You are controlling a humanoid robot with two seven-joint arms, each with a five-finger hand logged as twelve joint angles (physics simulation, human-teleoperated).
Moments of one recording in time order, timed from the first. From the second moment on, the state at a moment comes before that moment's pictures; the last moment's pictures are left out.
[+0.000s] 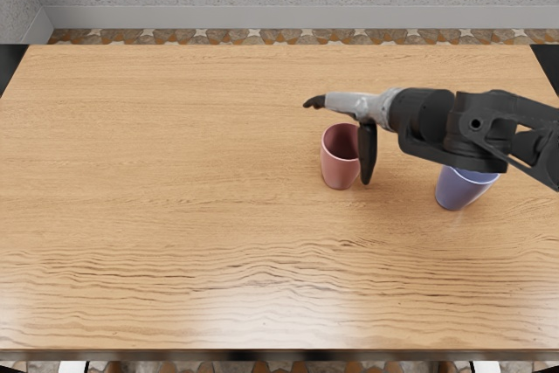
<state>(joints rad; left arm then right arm) -0.03 0.00 0.35 -0.20 0.05 0.13 0.06 1.11 -0.50 0.36 1.50 -1.15 0.26 -0.61</state>
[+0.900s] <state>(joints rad) -0.03 0.00 0.35 -0.20 0.05 0.13 0.06 1.06 -0.48 0.34 1.50 -1.21 0.15 -0.61</state>
